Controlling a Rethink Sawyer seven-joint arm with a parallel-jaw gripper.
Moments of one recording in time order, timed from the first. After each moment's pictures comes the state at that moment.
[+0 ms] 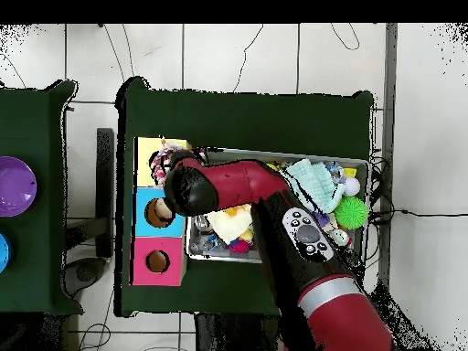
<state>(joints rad) -0.40 -0.60 0.48 1.63 -0.35 0.27 1.67</state>
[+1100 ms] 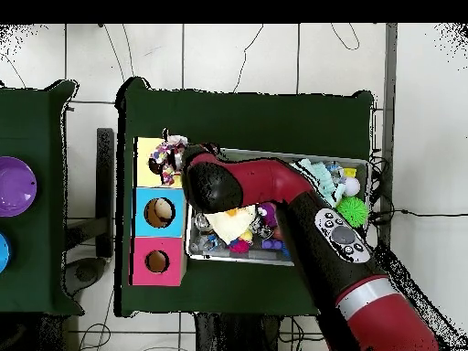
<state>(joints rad) -0.56 -0.60 0.65 1.68 -0.35 0.27 1.67</state>
